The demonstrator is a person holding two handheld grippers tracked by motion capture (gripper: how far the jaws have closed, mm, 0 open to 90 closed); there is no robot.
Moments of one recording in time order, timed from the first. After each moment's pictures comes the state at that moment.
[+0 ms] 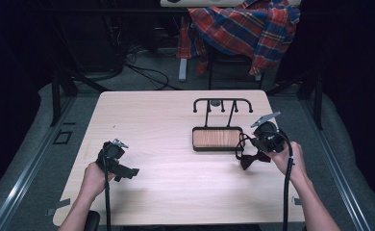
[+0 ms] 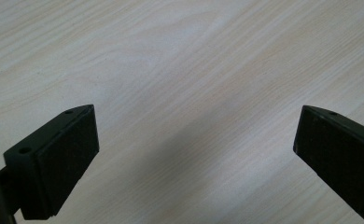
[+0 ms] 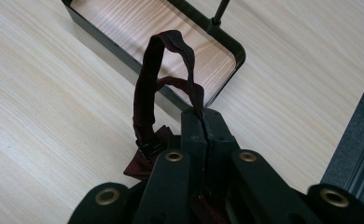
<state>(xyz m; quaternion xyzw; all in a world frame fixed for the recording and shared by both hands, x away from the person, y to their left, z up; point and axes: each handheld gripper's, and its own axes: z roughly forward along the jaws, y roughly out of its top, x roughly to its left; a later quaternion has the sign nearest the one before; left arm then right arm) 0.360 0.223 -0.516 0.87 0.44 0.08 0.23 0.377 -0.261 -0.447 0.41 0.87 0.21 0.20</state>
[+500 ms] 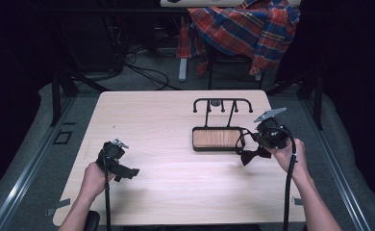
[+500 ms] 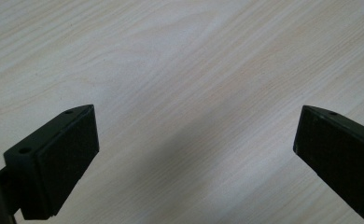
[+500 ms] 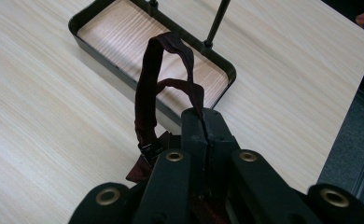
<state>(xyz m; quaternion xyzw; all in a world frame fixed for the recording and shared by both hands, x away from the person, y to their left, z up) 0.360 0.222 -0.516 0.87 0.43 0.08 0.23 0.378 -0.265 -0.431 0.42 0.85 0.24 0.21</state>
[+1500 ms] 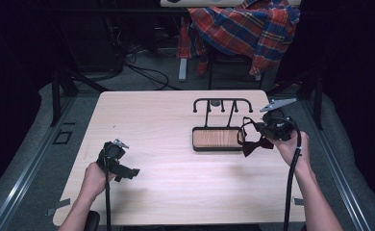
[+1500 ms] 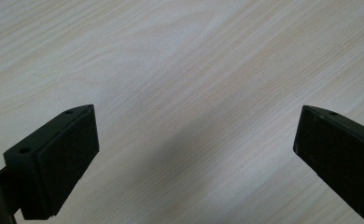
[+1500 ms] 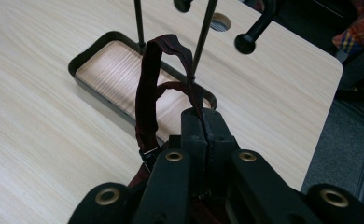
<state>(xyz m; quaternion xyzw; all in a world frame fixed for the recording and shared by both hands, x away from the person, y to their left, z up) 0.360 0.221 -0.516 0.87 0.43 0.08 0.22 0.382 -0.271 -0.403 0.43 0.83 0.28 0.23</state>
